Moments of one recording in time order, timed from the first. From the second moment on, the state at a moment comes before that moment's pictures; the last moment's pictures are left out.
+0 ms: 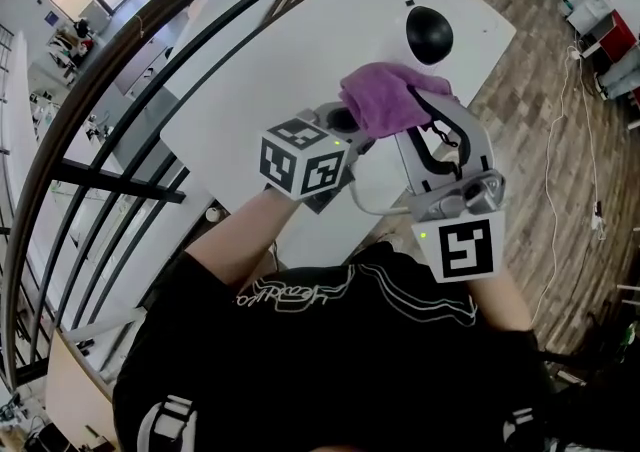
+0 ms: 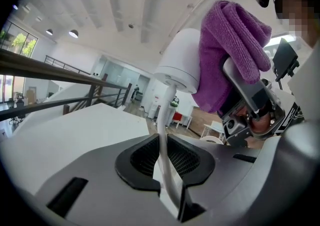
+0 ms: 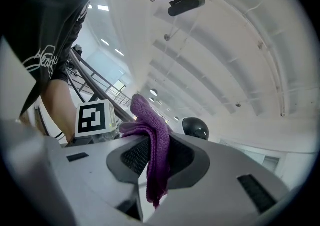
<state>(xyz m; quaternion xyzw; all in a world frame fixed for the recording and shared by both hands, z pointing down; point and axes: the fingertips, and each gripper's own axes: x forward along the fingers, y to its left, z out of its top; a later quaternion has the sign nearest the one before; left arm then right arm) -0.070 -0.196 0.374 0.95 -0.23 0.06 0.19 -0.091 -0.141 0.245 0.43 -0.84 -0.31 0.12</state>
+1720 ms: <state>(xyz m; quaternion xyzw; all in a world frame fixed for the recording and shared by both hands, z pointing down) -0.017 0.039 0.264 0.93 -0.37 -0.02 0.04 0.040 0.018 0.247 0.17 -0.98 -0.01 -0.06</state>
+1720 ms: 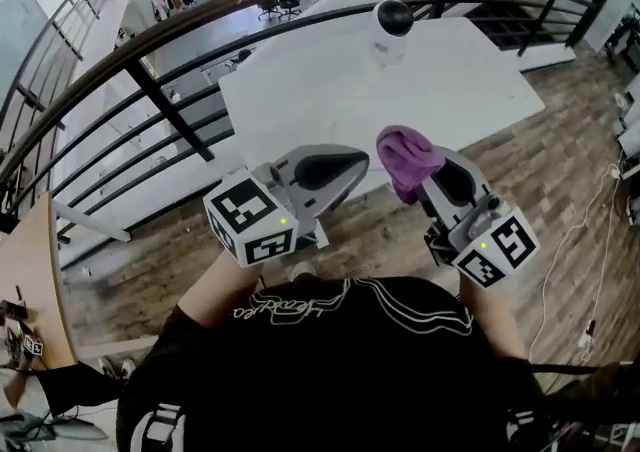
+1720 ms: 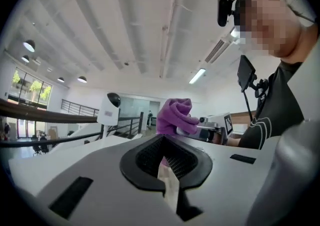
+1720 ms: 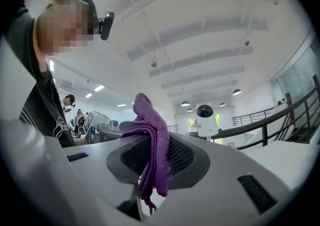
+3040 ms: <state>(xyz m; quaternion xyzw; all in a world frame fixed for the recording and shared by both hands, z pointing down) 0.133 0.248 0.301 0.86 -0.50 -0.03 0.10 0.184 0.209 0.314 0.07 -0.99 0.12 -0.02</state>
